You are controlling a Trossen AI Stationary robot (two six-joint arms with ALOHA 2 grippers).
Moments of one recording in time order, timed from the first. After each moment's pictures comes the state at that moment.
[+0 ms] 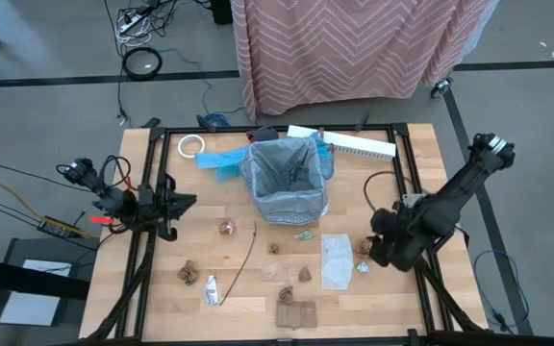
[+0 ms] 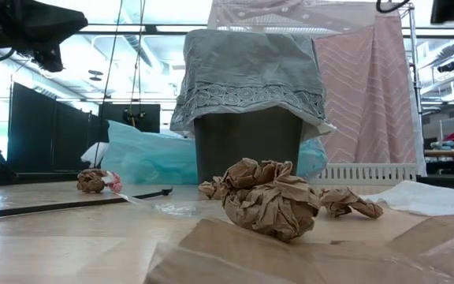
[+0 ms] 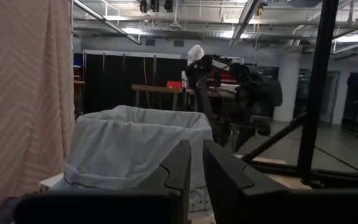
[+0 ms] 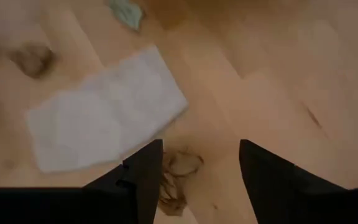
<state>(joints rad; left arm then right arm) -0.63 0.02 0.04 0.34 -0.79 0.15 0.80 1.12 0.83 -1.11 0.49 1.33</state>
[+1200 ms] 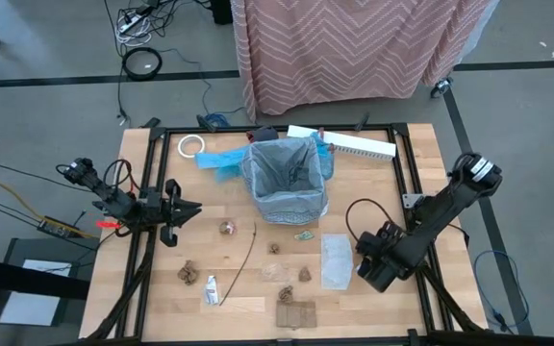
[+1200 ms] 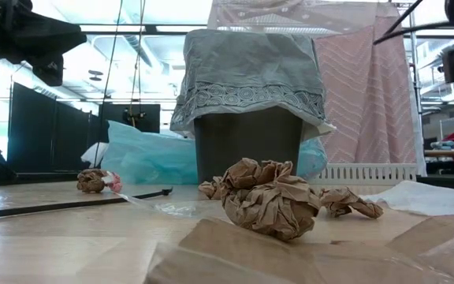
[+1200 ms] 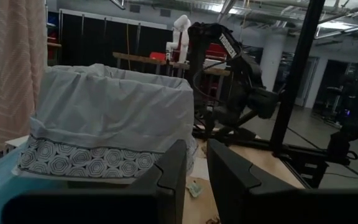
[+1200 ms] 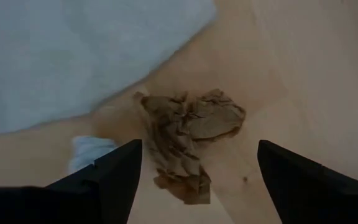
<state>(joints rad) -0.63 0.02 0.04 0.18 -0.73 -0.07 0.80 1.51 0.82 -0.97 0.31 1.36</state>
